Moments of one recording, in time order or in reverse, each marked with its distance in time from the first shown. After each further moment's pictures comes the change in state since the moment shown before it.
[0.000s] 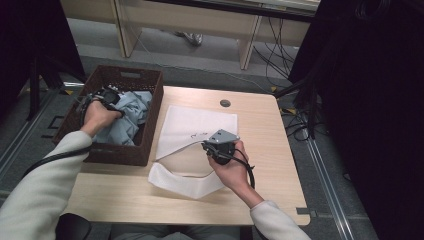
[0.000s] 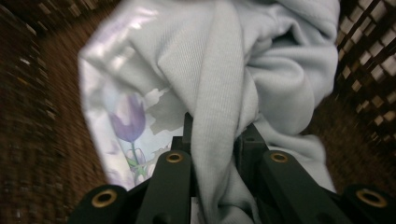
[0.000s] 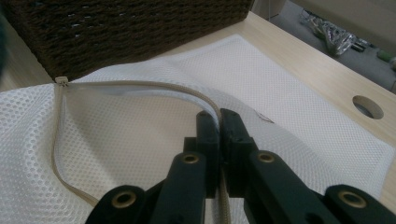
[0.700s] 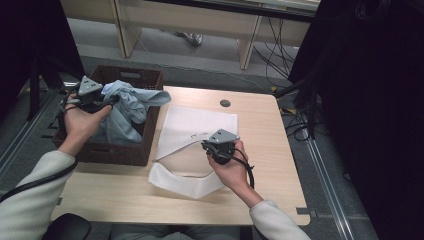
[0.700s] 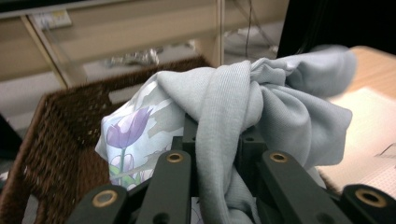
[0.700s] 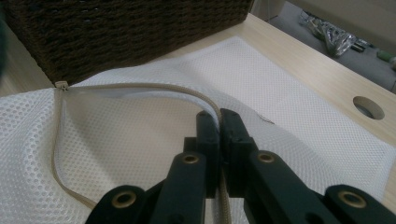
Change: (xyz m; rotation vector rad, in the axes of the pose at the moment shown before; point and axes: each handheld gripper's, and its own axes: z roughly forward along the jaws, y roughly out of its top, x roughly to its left) left arm -0.020 -0.020 -0.084 -0.552 -0.050 -0.082; right arm 0.001 0.000 0.002 -0.021 -0.004 0.017
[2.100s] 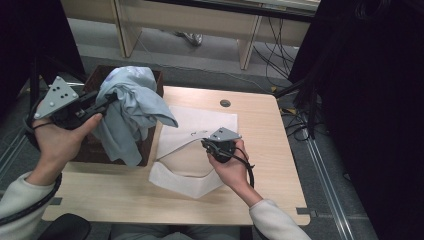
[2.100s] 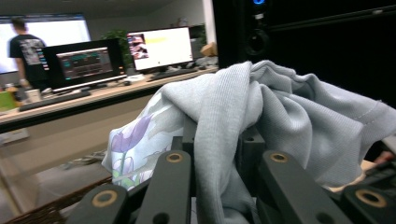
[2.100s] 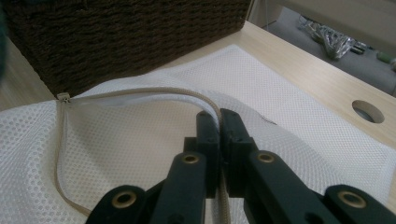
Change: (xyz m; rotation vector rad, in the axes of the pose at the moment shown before) left arm -0.068 0.046 -0.111 -0.360 -0.242 0.102; right arm -0.003 0.003 -0.001 -0.029 0.007 0.012
